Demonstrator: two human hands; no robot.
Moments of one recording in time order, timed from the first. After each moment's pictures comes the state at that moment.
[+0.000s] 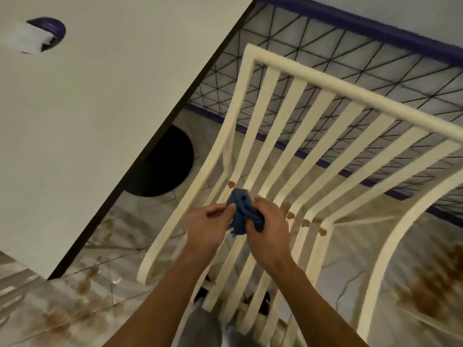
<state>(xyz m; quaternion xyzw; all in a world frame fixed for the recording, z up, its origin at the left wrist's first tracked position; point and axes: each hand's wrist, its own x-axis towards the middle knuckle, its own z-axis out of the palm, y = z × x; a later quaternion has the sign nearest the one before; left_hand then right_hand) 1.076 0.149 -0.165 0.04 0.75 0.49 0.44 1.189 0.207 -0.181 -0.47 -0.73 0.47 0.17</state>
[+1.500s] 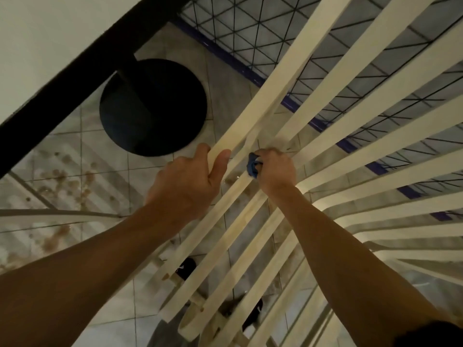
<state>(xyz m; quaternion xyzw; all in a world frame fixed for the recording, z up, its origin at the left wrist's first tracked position) 0.960 0.190 -0.306 0.40 0.87 0.18 0.21 1.063 0.355 -0.411 -0.41 -0.88 0.23 -0.09</state>
